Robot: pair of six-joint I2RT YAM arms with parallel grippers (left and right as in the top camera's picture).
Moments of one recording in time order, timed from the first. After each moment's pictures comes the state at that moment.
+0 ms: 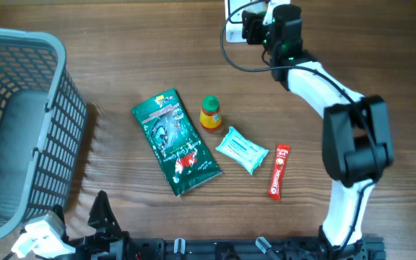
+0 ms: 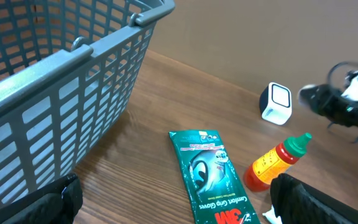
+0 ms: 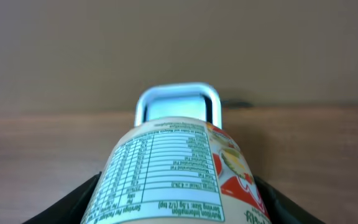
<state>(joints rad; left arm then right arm) -0.02 0.01 0.90 -1.19 -0.13 -0.39 0.25 2.17 1.45 0.39 -0.02 0.23</state>
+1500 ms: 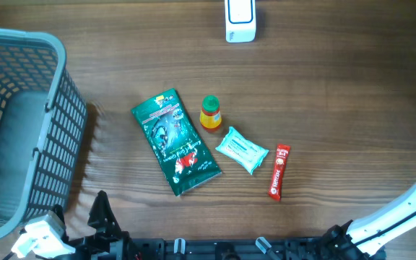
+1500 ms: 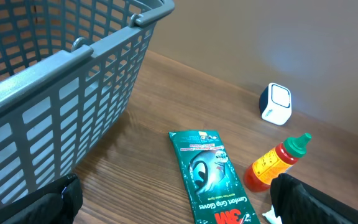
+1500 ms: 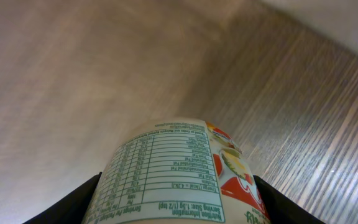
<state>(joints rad) -0.02 0.01 0.90 -1.19 -0.13 -0.39 -0.81 2.18 1.74 -0.62 0.10 0.19</state>
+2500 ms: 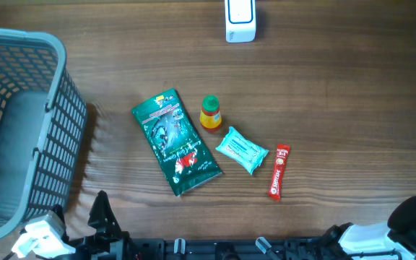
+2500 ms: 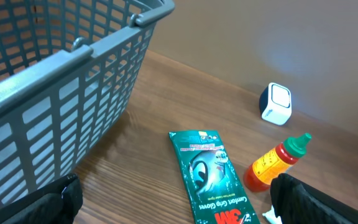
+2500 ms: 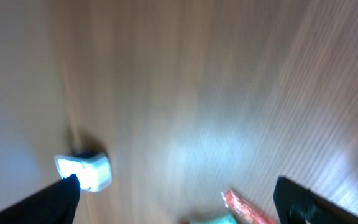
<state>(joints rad) -0.02 0.01 0.90 -1.19 -0.13 -0.39 -0.75 1.66 1.81 -1.47 -0.40 0.69</state>
